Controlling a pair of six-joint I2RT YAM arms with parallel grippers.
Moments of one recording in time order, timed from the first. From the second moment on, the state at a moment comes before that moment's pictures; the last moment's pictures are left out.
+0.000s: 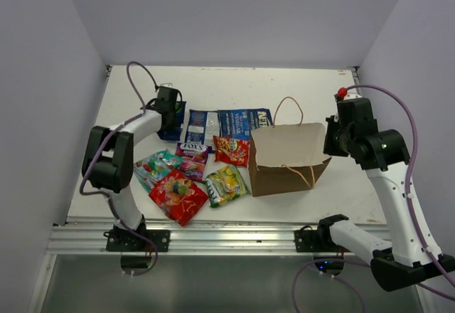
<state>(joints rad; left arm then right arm) -0.23 1.88 1.20 -0.28 -0.39 -0.33 0.26 1.01 1.39 -1.26 0.21 0.31</state>
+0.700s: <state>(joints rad) -0.89 1.55 1.56 -0.15 0.33 -0.36 0.26 1.06 1.39 -1.21 0.16 0.31</state>
